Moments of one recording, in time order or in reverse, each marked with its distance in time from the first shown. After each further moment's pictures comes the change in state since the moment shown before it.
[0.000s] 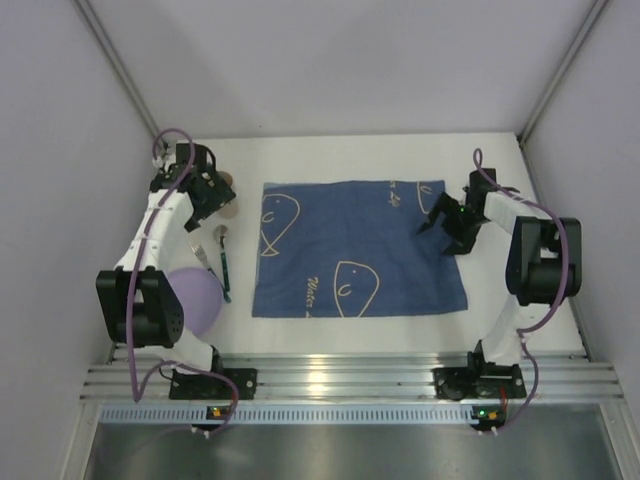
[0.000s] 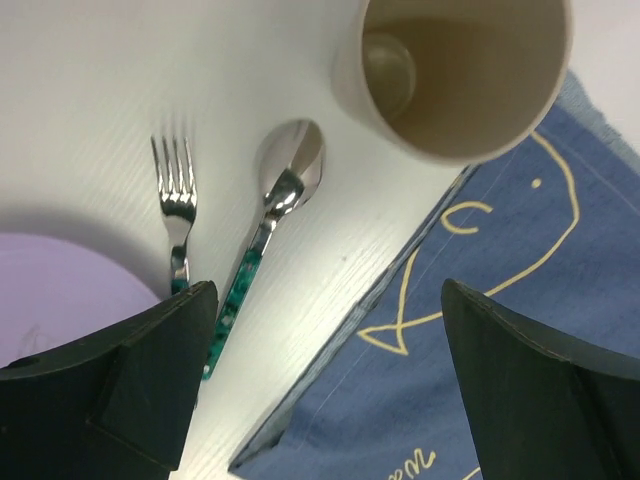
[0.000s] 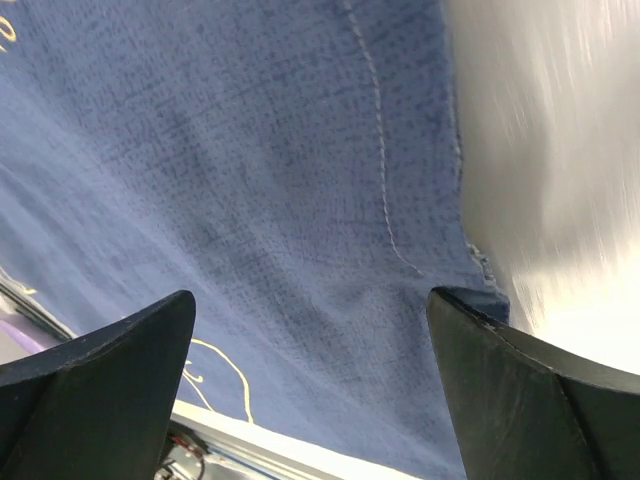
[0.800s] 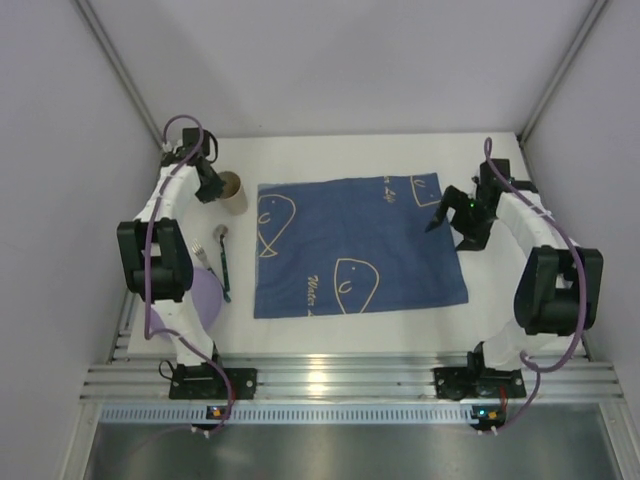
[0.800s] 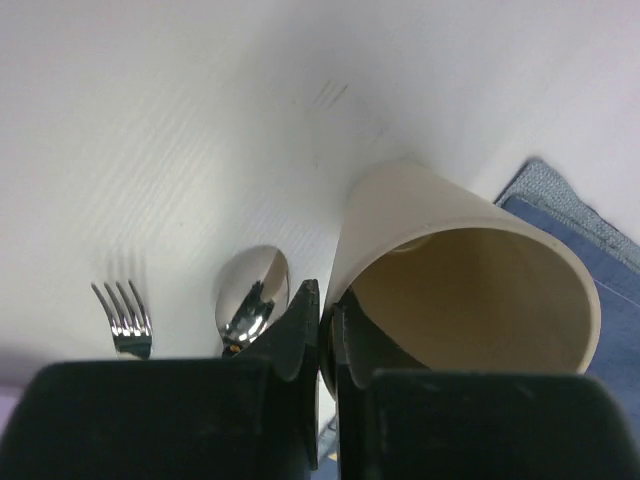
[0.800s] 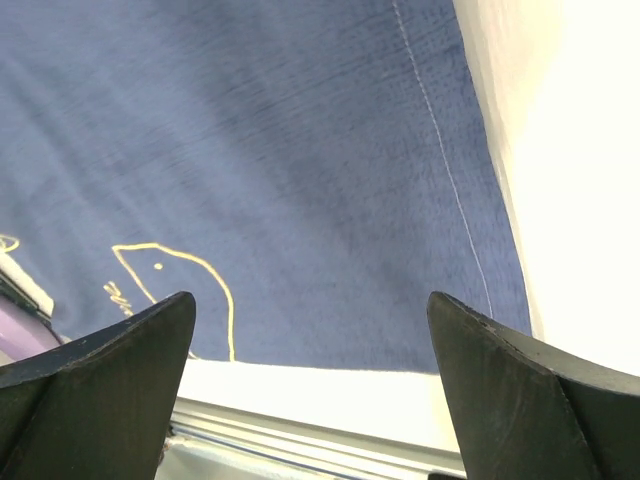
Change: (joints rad) left arm 0.056 0.350 0.242 0.109 0.019 0.064; right arm 0.008 -0.173 0.044 -0.183 0.062 -0.069
